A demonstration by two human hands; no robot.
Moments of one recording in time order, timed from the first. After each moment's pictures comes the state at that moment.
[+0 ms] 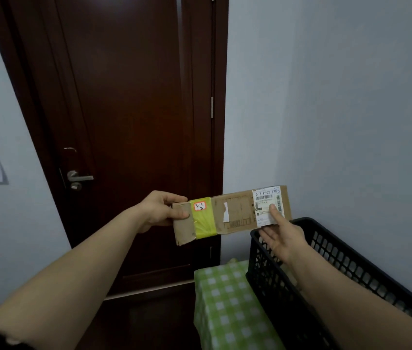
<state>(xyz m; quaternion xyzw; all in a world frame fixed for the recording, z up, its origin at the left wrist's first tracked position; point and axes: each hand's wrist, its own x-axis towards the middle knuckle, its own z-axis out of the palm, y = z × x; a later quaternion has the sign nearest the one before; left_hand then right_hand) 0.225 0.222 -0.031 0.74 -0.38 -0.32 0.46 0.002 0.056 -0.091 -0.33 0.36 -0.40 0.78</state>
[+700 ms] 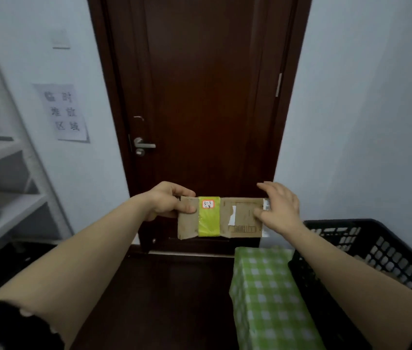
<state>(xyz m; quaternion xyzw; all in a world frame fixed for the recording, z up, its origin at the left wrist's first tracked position) 0.269 0.336 -0.059 0.79 -0.27 -0.31 0.46 0.095 0.124 -0.089 -0.92 0.26 -0.21 0.18</state>
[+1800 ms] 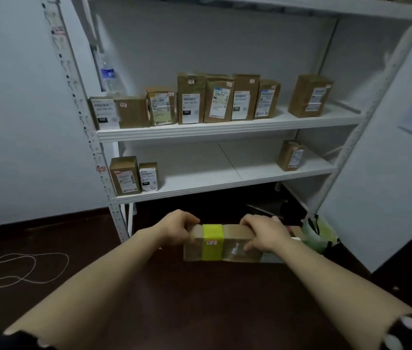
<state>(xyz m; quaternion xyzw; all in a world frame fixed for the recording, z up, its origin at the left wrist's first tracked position) 0.109 0.986 -0.183 0.93 0.18 -0.08 0.32 0.242 0.784 -0.182 -0.91 -0.40 0.12 0.03</state>
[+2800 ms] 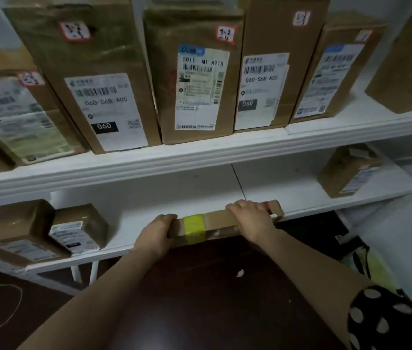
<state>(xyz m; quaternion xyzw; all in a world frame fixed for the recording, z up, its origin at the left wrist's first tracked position) 0.531 1.214 -0.335 0.92 0.30 -0.07 0.24 0.707 1.052 -0.331 -0.87 -0.48 0.13 -0.03</state>
